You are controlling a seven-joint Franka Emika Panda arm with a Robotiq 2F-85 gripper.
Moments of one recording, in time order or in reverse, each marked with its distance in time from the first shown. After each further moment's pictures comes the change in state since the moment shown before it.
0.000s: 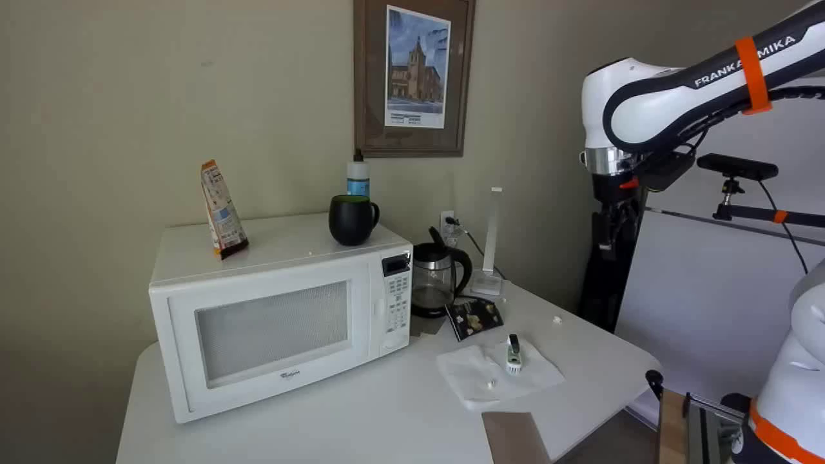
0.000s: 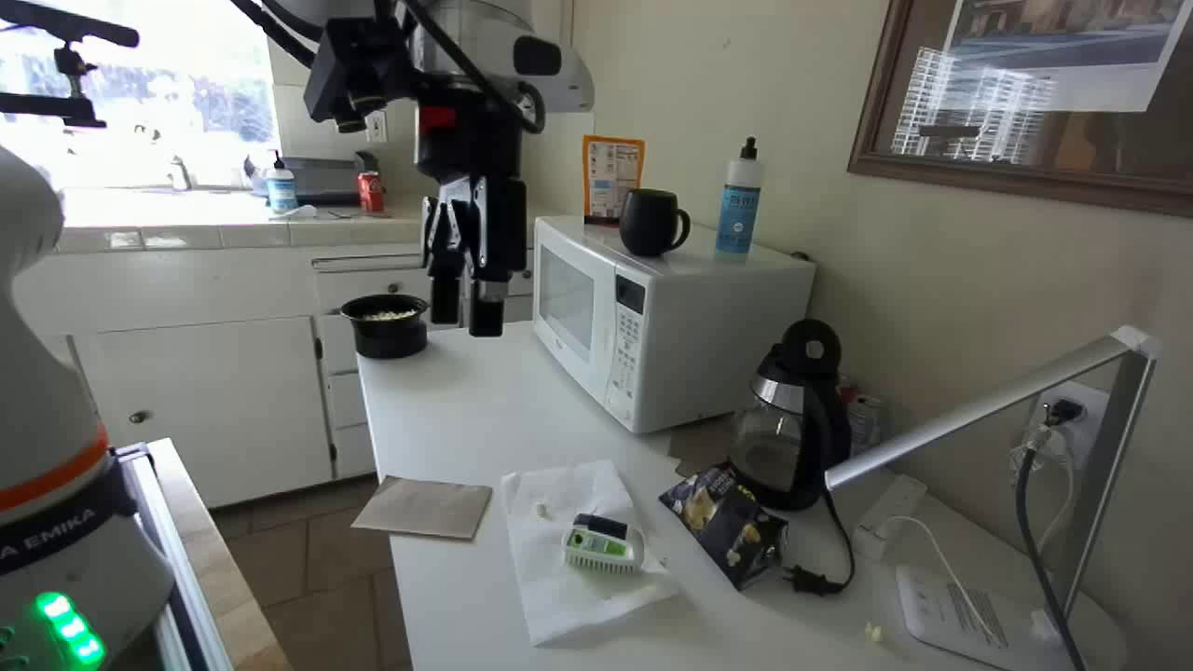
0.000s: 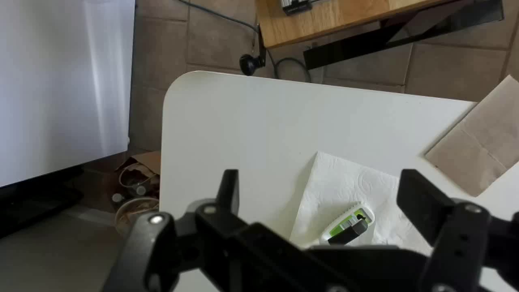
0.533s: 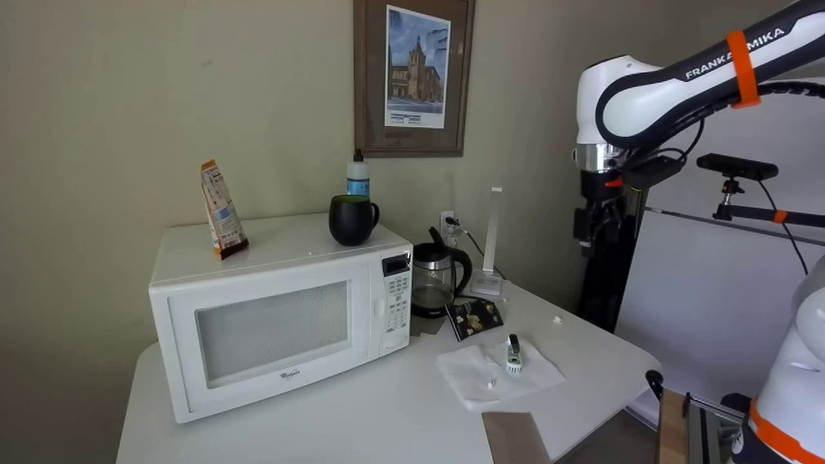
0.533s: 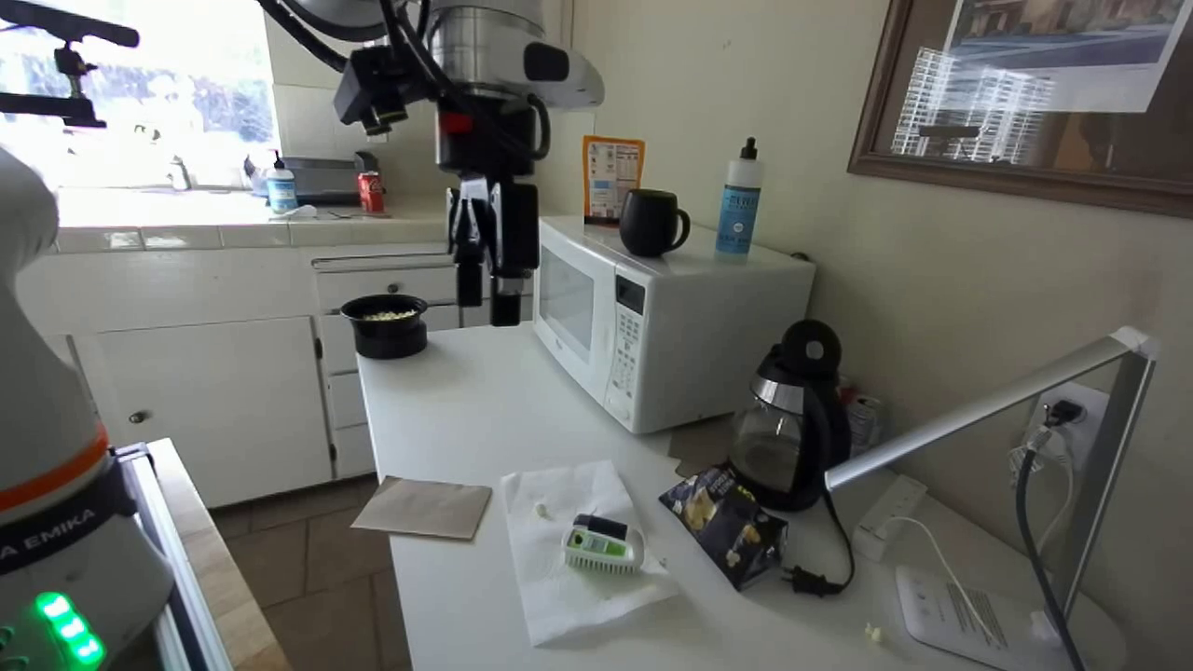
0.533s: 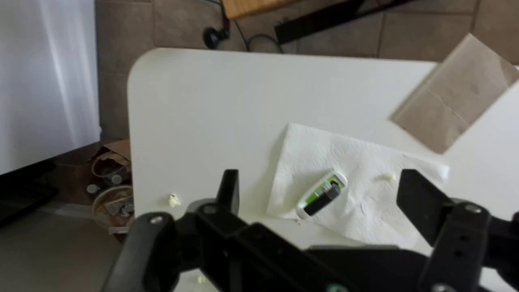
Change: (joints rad) arm 0.040 0.035 -0.012 0.022 0.101 0.075 0.054
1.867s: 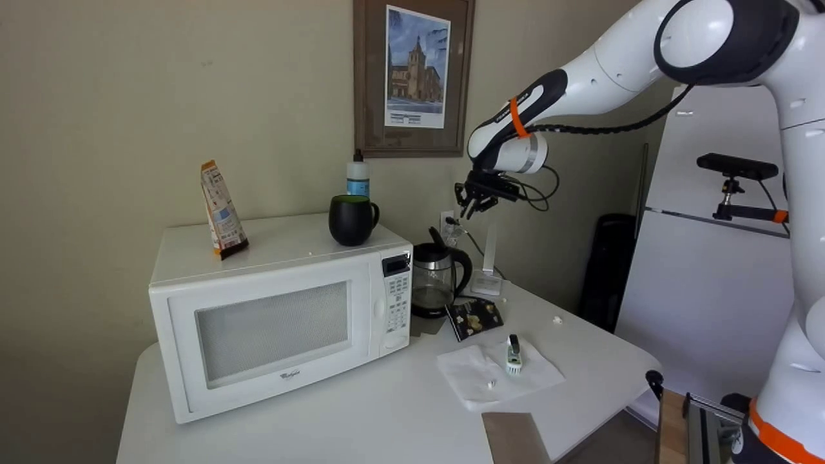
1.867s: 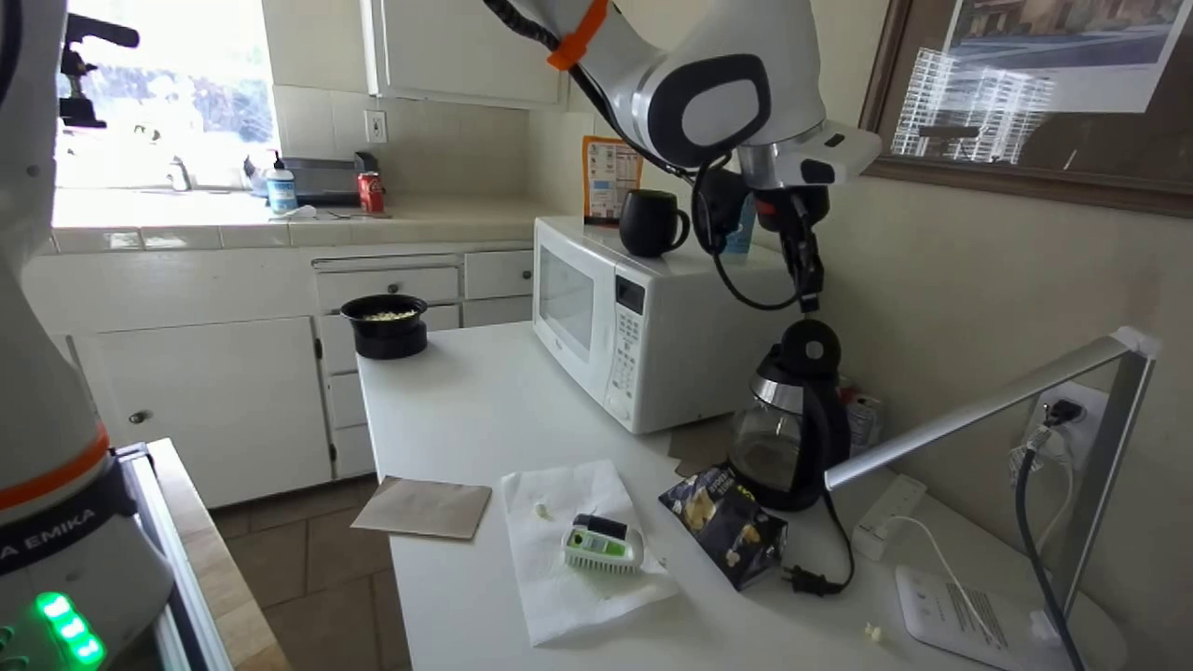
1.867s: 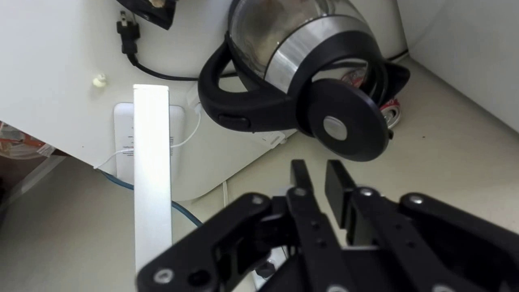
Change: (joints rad) arm 0.062 0.944 -0.088 0.764 0.529 0.724 0.350
